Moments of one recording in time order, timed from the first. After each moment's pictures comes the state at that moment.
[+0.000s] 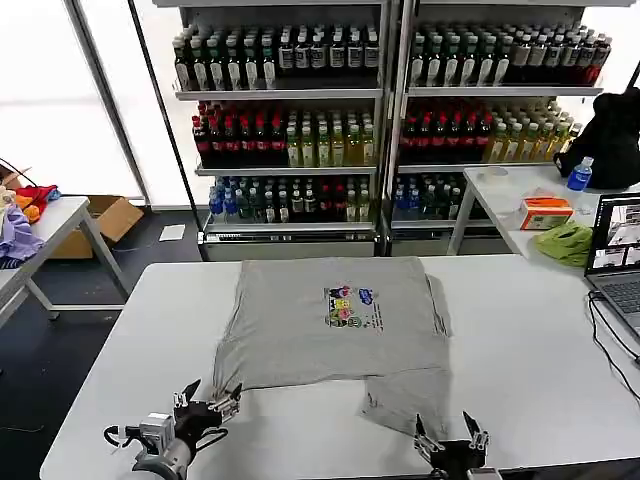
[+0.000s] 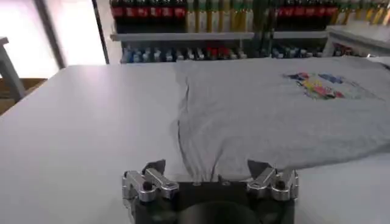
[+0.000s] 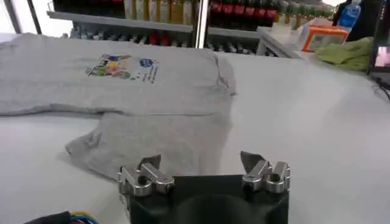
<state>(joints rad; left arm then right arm) 1.52 -1.25 -0.52 -2.06 -0.32 0.54 -0.05 -1.71 1.12 0.29 2.22 0.34 -0.40 0.50</state>
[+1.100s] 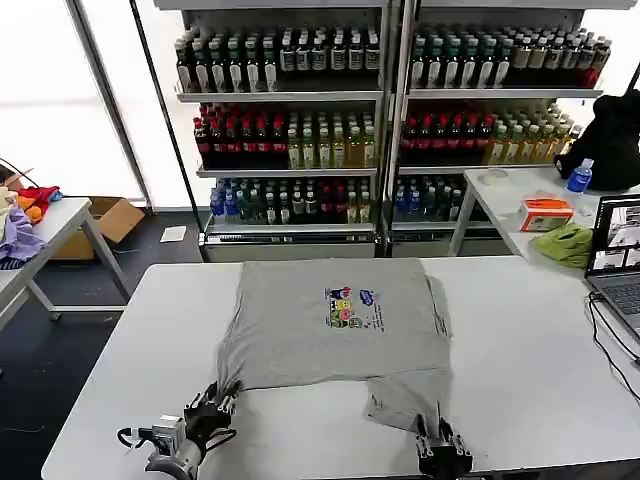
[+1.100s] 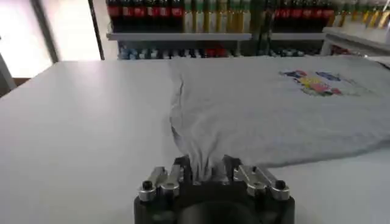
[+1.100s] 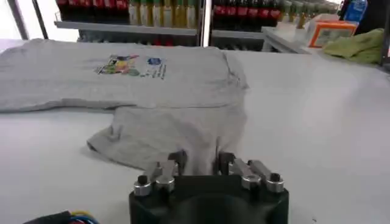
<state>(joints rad) 1.50 -1.27 -0.47 -2.01 -0.32 0.53 -0.05 -1.71 1.14 0.26 2.14 0.30 -0.34 0.47</state>
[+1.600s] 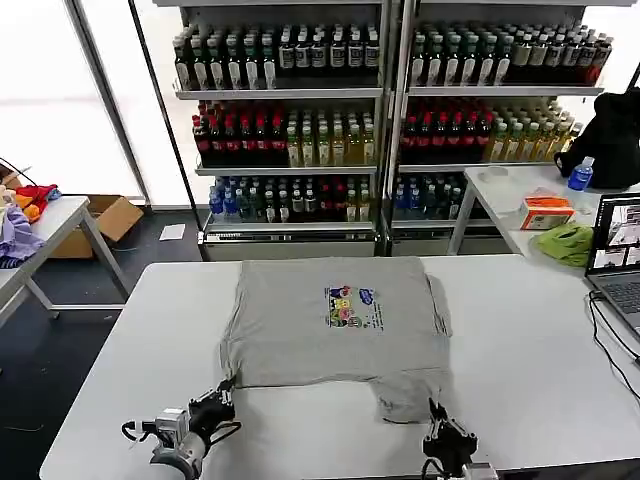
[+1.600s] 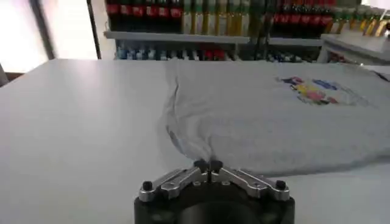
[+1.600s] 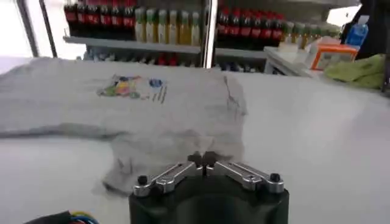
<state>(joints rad) 1.45 -1.30 -0.48 -2.02 -0.33 0.48 -0.06 -1.65 1.16 0.32 2.19 0.27 -0.30 0.40</state>
